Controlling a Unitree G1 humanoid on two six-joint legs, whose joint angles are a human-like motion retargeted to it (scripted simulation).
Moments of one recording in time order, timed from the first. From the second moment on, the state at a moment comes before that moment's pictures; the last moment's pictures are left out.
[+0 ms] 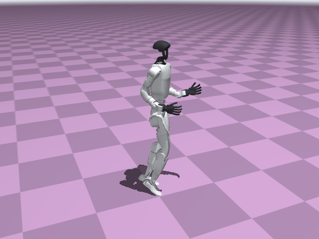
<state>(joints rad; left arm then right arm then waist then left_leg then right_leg) 0.10 -0.02 -0.14 0.19 -0.38 -0.66 -0.11 0.51 -0.02 -0.05 0.18 0.08 -0.57 0.30 -0.10 0.11 -0.10 -0.05 -0.05 0.05 0.21 -0.04 0.07 -0.33 0.02 -0.16 0.53 0.24 -0.01</state>
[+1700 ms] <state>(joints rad) 0.35 -0.02 -0.02 0.40 -0.08 -0.65 -0.21 0.16 -0.15 0.00 0.24 0.03 -0.53 0.31 0.03 0.02 -0.10 -0.62 0.02 0.48 0.41 -0.15 0.24 0.05 -0.06 -0.26 0.02 -0.20 0.06</state>
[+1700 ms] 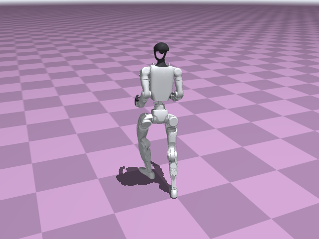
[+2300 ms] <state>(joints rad) 0.09 0.15 -0.07 0.25 0.07 -0.65 -0.10 0.39 -0.02 -0.20 0.29 0.04 -0.56 0.18 -0.21 0.13 -0.01 0.10 -0.12 -0.05 0.13 -0.12 0.13 -0.48 -0.04 0.03 0.17 -0.06 0.06</state>
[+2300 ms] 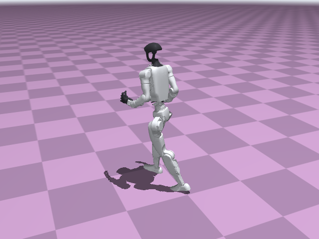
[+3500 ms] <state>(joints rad) 0.55 -0.06 0.11 0.47 -0.02 -0.71 -0.13 0.10 -0.19 -0.25 0.17 0.16 -0.60 0.17 0.15 0.00 -0.01 -0.79 0.11 0.33 1.08 -0.17 0.07 -0.02 -0.02 -0.13 0.20 -0.14 0.05</state>
